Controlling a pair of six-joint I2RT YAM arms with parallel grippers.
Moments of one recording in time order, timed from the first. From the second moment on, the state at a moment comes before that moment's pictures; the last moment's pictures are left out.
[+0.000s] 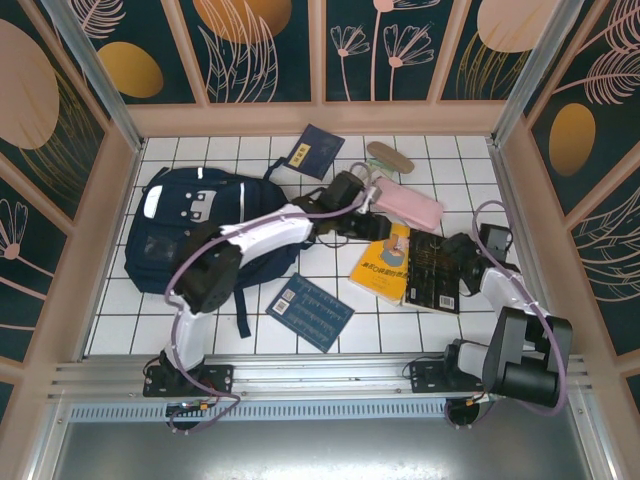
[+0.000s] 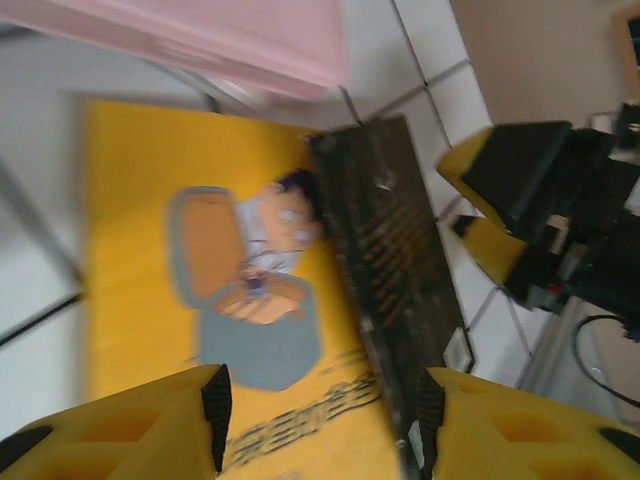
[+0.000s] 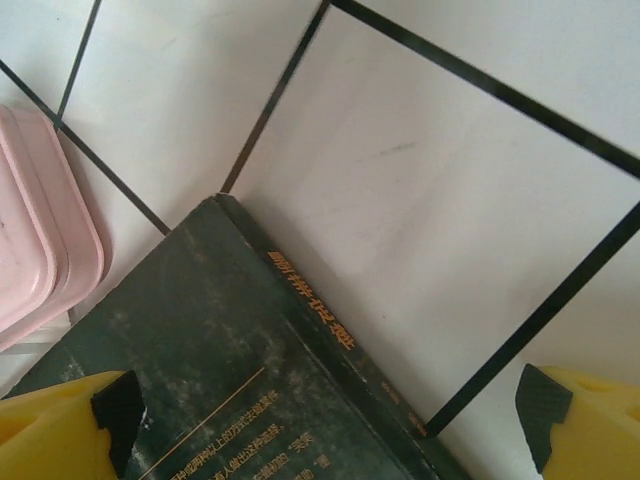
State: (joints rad) left arm -0.83 2.11 1.62 -0.25 0.47 -0.66; right arm -0.25 1.21 0.48 -0.22 -0.13 0.79
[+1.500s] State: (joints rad) left arm -0.82 2.00 1.44 -0.33 0.28 -0.54; right arm 0.00 1.28 0.40 -0.01 -0.62 0.78
